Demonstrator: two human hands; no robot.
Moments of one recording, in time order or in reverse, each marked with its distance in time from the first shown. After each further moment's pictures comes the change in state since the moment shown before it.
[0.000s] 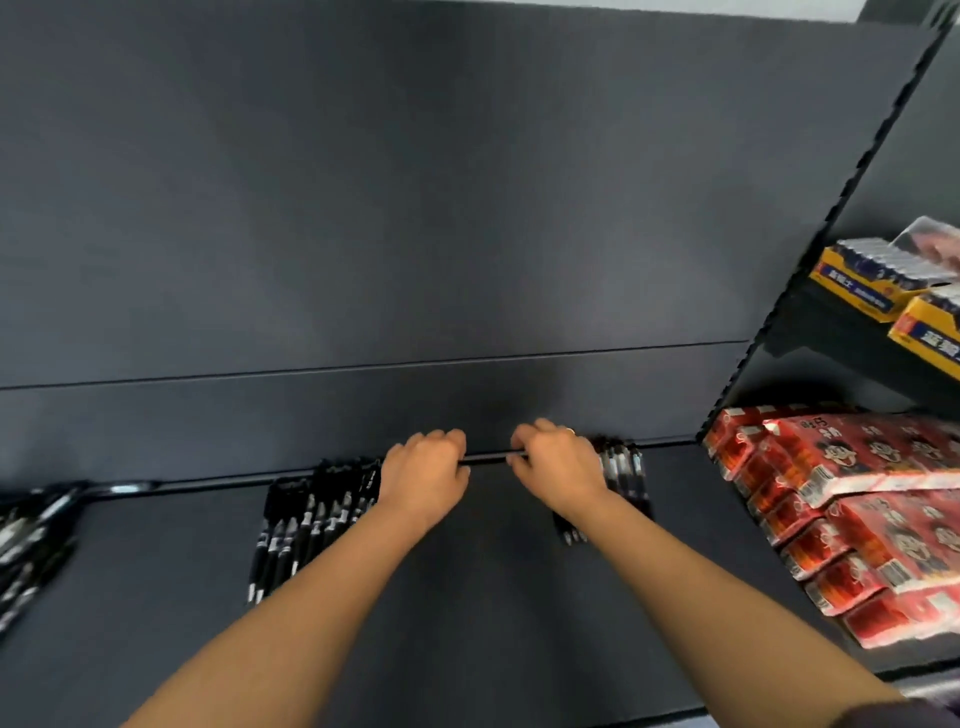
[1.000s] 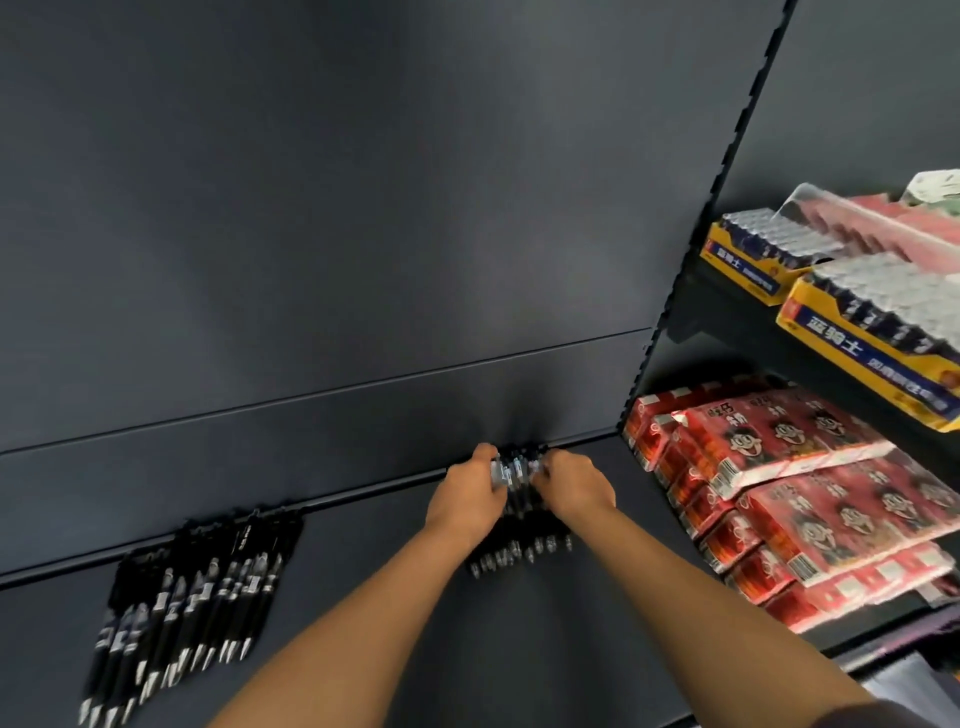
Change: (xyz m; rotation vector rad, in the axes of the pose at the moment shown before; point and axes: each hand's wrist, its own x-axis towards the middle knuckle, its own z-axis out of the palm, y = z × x) left_hand 0.055 0.112 0.055 -0.510 -0.249 -0.114; right_hand 0.002 0.110 0.021 0.235 -0.245 0.552
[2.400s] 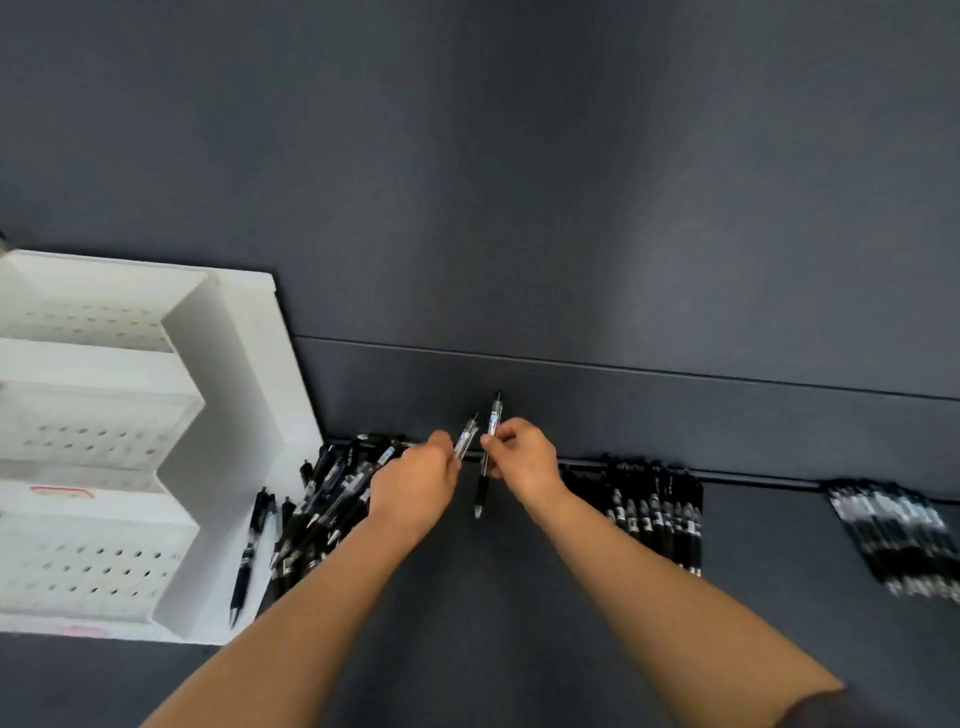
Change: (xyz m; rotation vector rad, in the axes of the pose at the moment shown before) left_hand -0.195 -0.412 -0.293 0.227 0.326 -0.227; right_hand -0.184 -0.466 0.227 0.552 -0.174 -0.349
